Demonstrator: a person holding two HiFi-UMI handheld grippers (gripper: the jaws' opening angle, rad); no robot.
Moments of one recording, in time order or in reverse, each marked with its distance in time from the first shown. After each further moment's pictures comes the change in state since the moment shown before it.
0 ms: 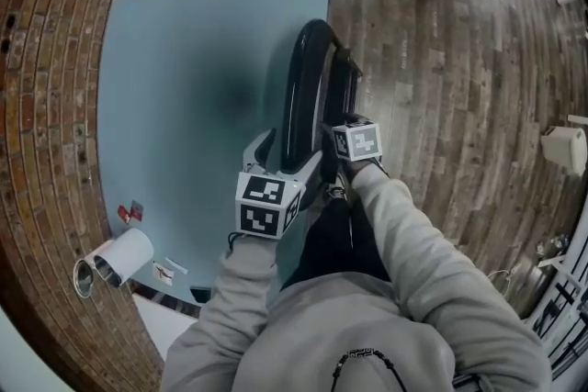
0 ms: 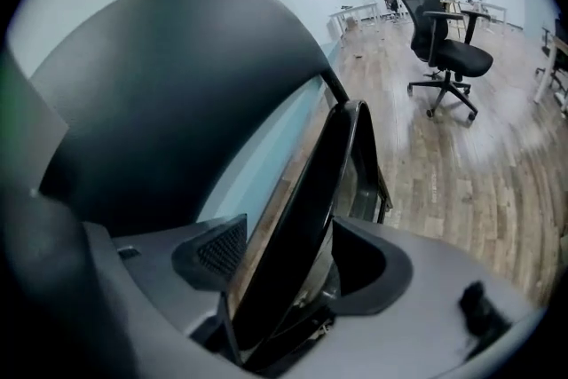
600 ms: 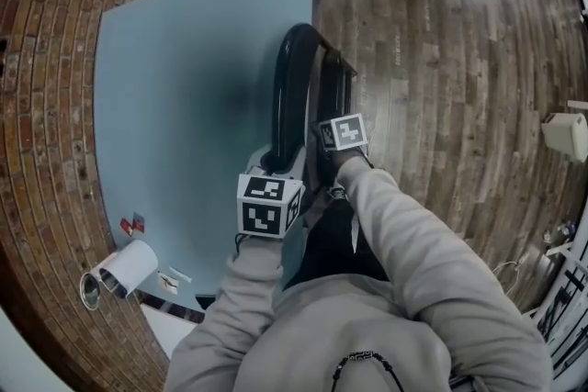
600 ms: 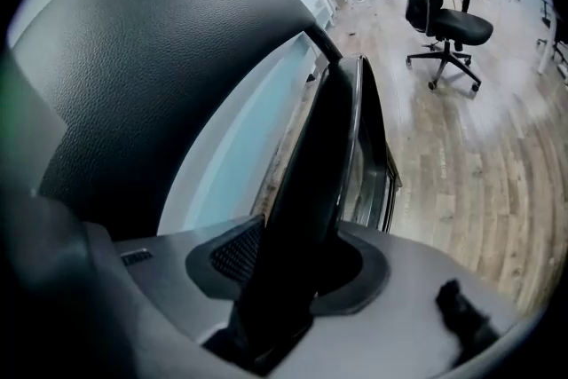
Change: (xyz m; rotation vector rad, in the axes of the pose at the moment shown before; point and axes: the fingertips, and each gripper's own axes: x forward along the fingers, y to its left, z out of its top) left arm 0.019 -0.007 -0.004 -0.015 0.091 0.016; right arm 0.036 -0.002 -0.006 0.100 0.069 0.074
